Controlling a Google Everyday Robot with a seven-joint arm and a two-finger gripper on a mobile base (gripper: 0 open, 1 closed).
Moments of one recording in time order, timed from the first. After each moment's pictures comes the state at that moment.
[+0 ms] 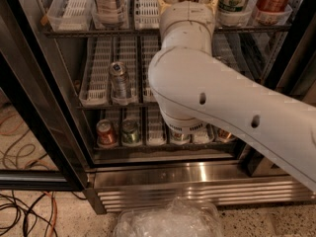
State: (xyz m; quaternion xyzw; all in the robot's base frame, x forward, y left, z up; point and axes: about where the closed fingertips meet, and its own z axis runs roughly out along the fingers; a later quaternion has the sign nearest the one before) arm 0.612 -0.076 1.082 0.03 0.63 -0.07 0.77
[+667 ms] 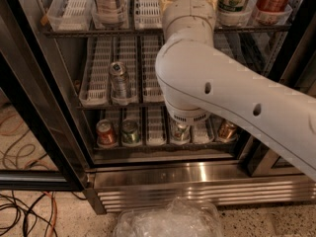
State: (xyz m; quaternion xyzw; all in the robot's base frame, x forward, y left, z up) arm 0.630 -0.078 1.081 0.02 0.63 -0.07 0.77
